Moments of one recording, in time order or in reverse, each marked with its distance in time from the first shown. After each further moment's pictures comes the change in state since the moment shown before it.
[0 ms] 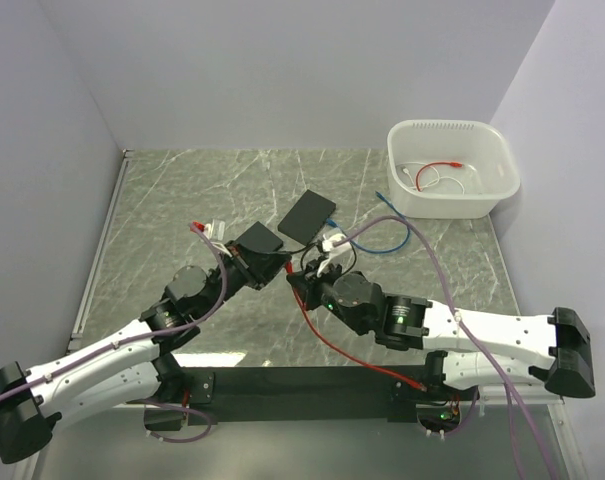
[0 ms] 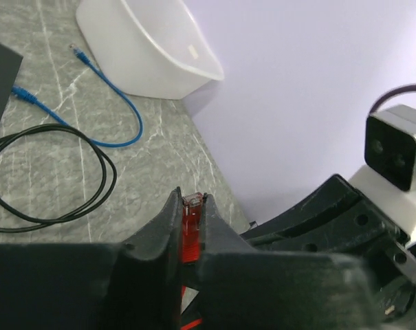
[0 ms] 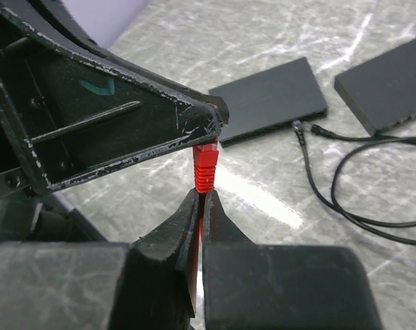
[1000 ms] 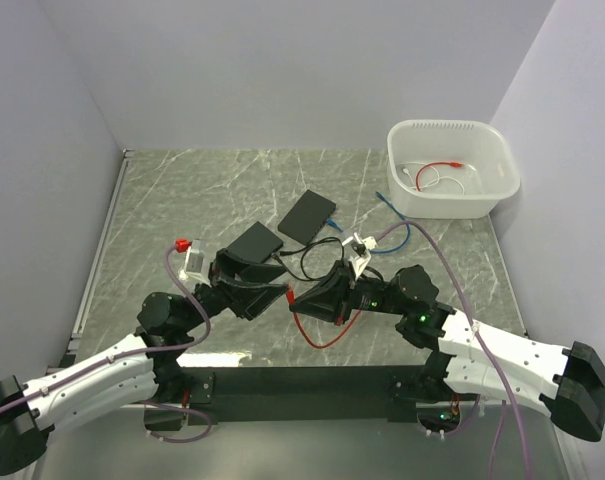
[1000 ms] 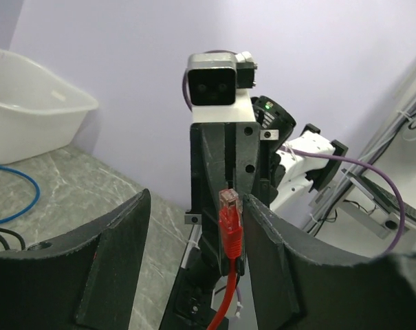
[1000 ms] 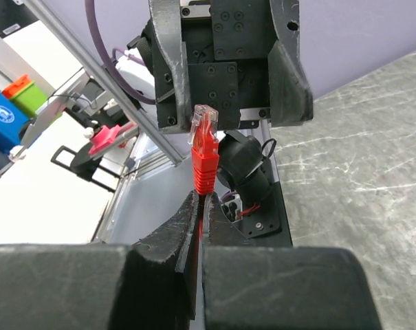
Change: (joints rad) left arm -0.002 -0.141 -0.166 0.425 0.347 0.158; right arm -0.320 -0.215 -0.312 0.611 -1.067 0.235
